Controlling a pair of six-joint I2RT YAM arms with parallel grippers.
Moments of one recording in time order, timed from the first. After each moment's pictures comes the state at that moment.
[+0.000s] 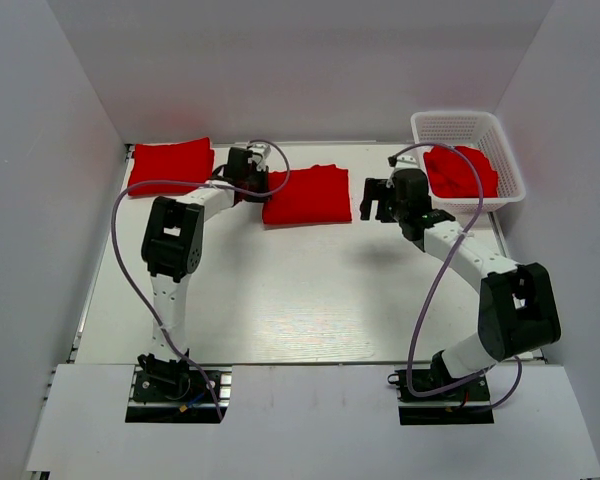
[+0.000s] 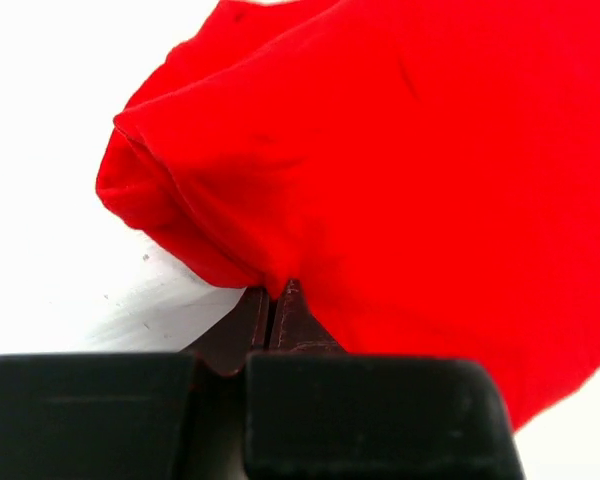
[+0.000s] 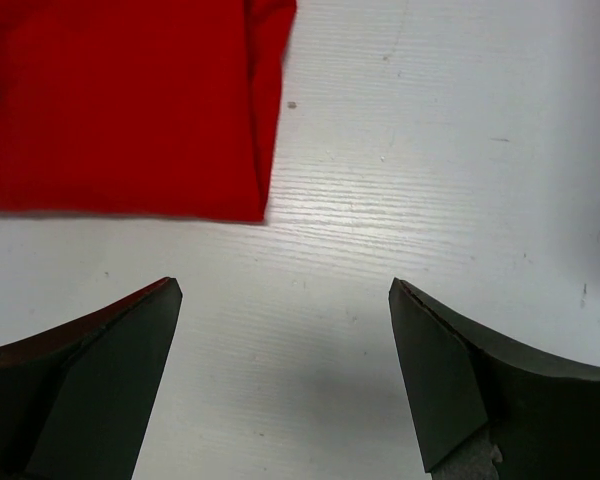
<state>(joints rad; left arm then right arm) -0.29 2.23 1.59 -0.10 0.21 -0.18 0.35 1.51 1.00 -0.06 0.05 0.23</state>
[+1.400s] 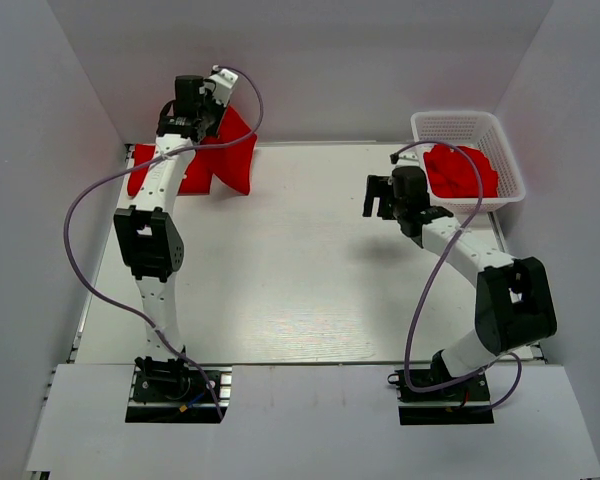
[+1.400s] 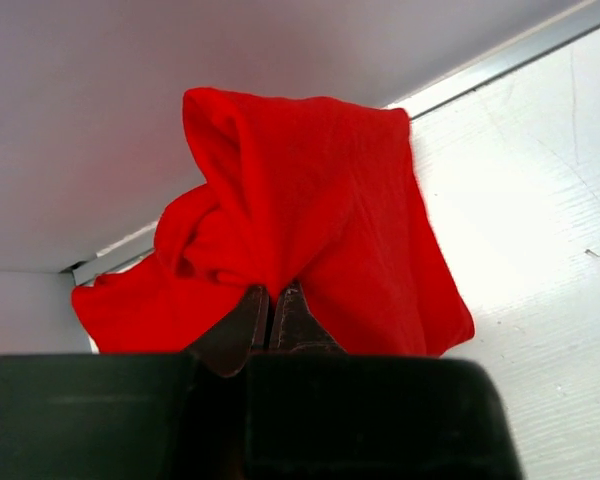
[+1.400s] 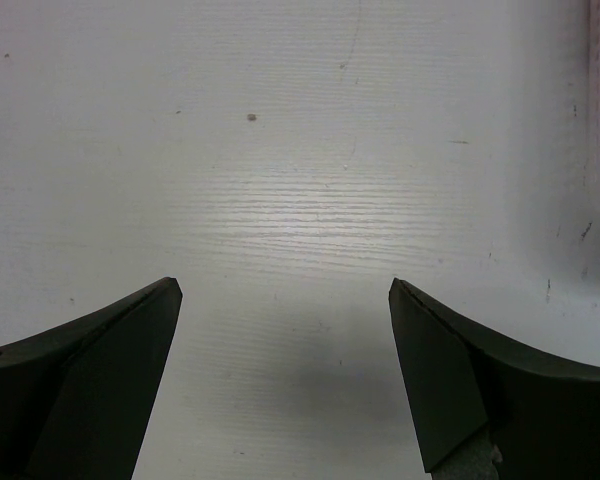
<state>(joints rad) -0.12 2.17 2.20 -0.50 0.04 0.42 0.34 1.53 1.01 -0.07 0.13 0.23</state>
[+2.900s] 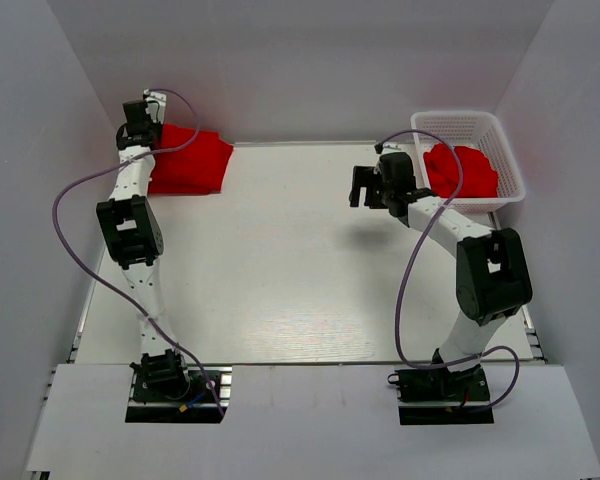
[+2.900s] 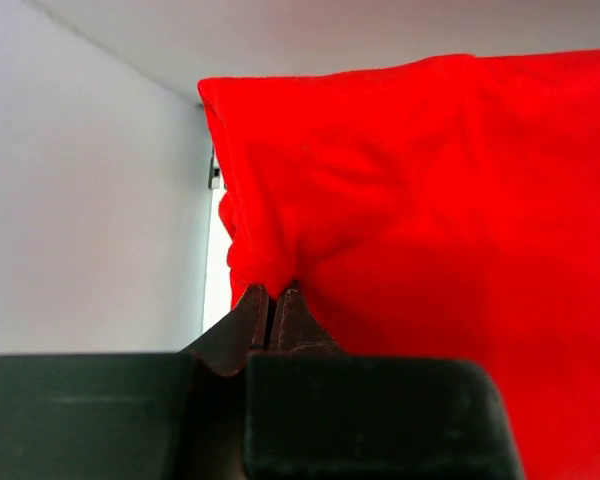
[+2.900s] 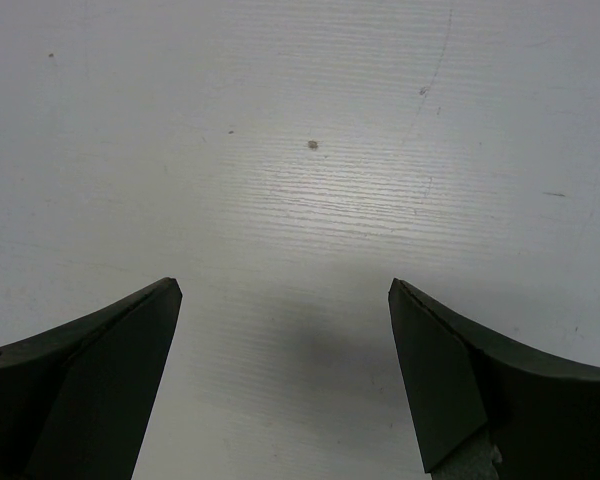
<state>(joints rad) 0.16 2.41 2.25 -0.35 -0.14 0.39 0.34 1.74 1.21 -0.11 0.01 0.24</state>
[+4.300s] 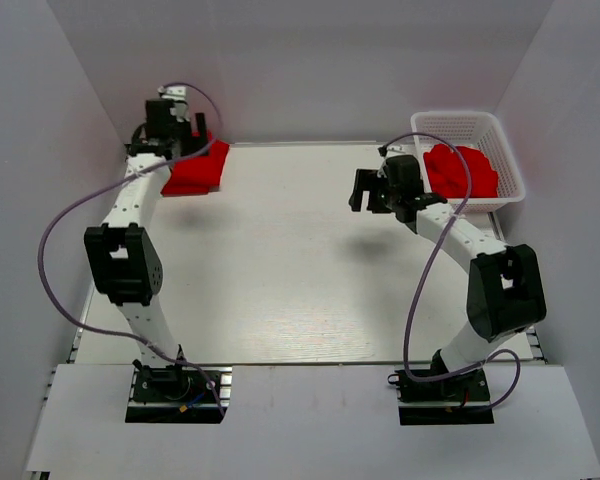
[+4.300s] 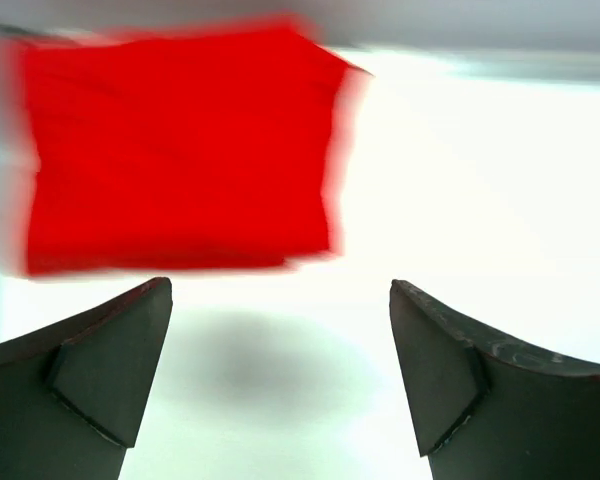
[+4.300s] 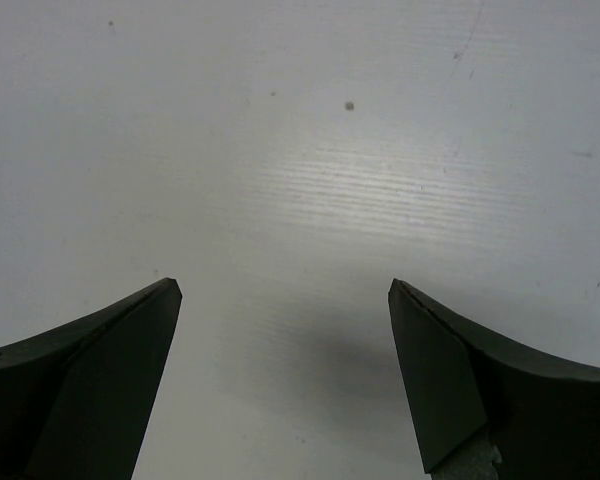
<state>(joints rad) 0.02 1.95 1.85 -0.45 -0.05 -0.01 0.35 1.64 1.18 -0.17 -0.05 0.27</state>
